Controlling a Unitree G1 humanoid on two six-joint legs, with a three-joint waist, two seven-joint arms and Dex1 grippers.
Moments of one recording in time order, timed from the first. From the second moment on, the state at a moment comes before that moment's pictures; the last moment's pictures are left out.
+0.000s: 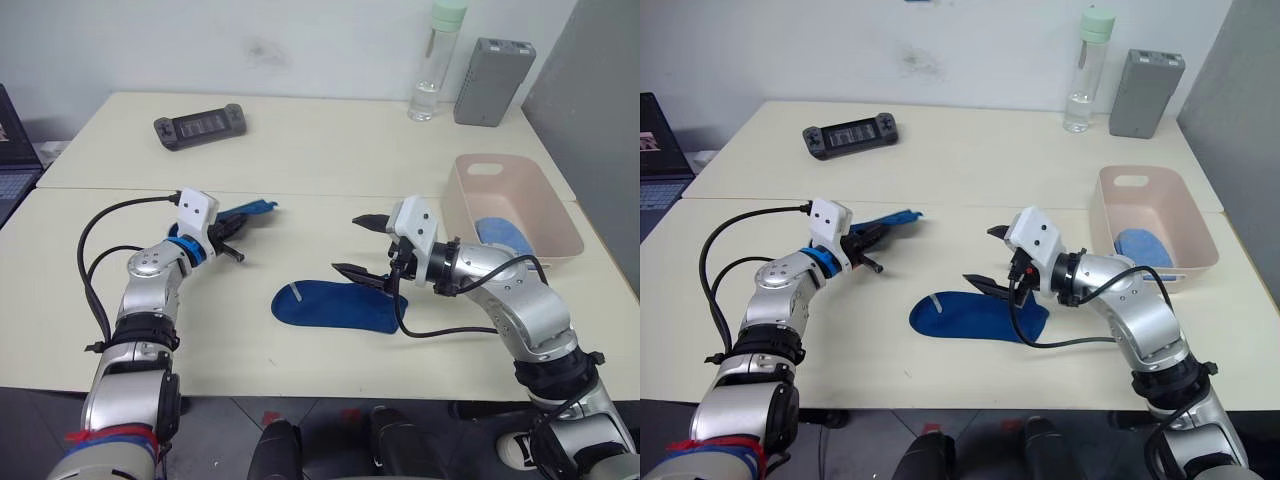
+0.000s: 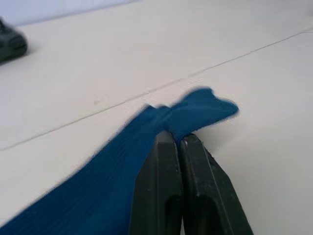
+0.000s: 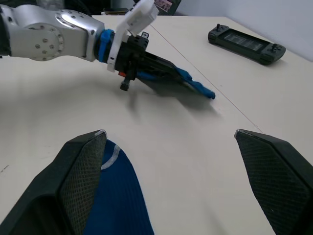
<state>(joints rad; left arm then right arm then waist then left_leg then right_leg) -0.61 0.53 0.12 0.59 -0.22 0.01 -0.82 -0.53 -0.46 0.21 -0.36 0.32 0.59 0.74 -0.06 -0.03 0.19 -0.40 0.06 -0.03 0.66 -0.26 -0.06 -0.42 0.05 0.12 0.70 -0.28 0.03</state>
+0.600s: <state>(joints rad) -0.54 0.31 -0.11 0.19 -0.17 0.26 -0.70 -0.56 -0.55 0.13 -0.27 0.31 0.53 0.78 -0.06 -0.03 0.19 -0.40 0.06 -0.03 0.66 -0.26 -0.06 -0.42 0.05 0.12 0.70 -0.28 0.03</state>
